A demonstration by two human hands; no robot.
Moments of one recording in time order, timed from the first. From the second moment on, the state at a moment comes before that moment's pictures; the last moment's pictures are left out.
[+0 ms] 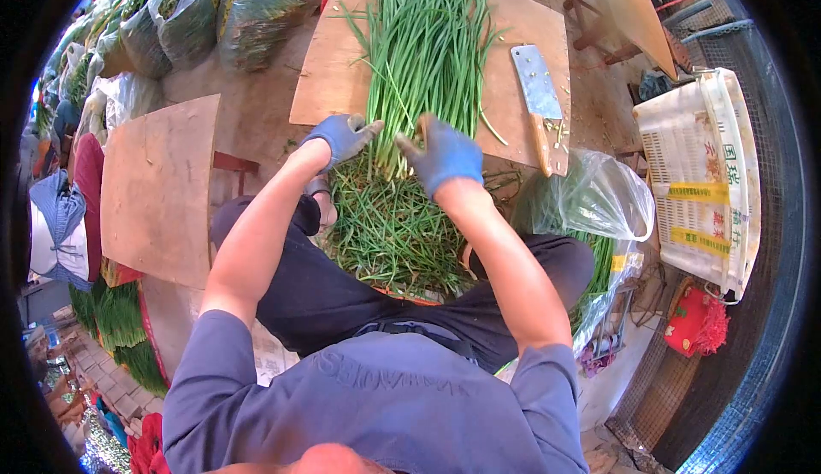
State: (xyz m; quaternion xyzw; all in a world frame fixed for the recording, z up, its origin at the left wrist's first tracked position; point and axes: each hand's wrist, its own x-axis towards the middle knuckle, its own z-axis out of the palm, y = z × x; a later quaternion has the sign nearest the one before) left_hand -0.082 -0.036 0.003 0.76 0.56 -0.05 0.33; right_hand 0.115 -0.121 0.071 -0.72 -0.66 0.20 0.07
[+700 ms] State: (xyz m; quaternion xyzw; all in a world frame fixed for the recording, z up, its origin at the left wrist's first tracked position) left_hand -0.084 -0.008 -0.031 0.61 0.50 0.03 0.62; right_hand 0.127 -0.218 0.056 -0.58 -0.74 0.32 -0.10
